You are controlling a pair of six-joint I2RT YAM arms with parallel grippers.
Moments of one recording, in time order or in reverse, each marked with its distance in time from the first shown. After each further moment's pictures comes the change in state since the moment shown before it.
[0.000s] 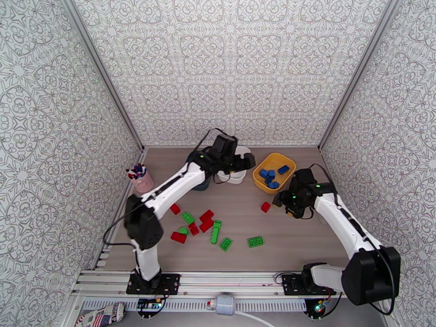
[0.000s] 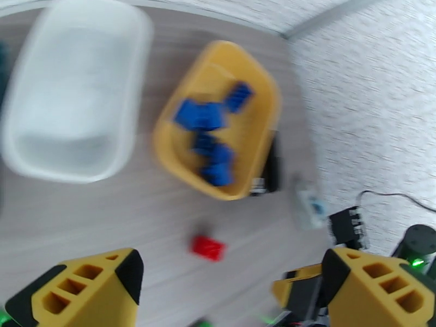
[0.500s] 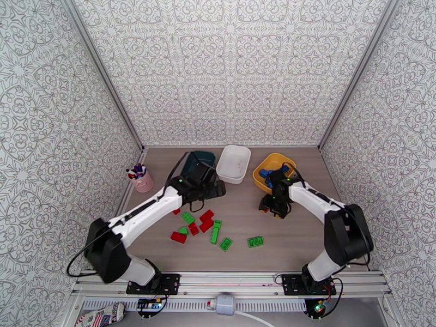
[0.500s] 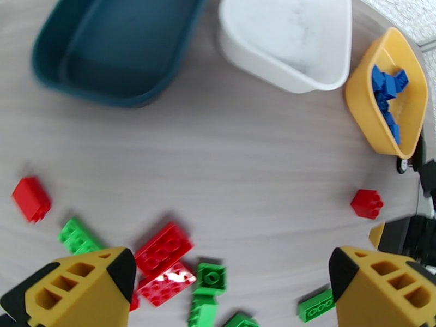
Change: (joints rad) left arm 0.014 -0.354 -0.511 -0.097 -0.268 -0.042; right arm 0.155 0.340 0.106 0.068 0.105 0.024
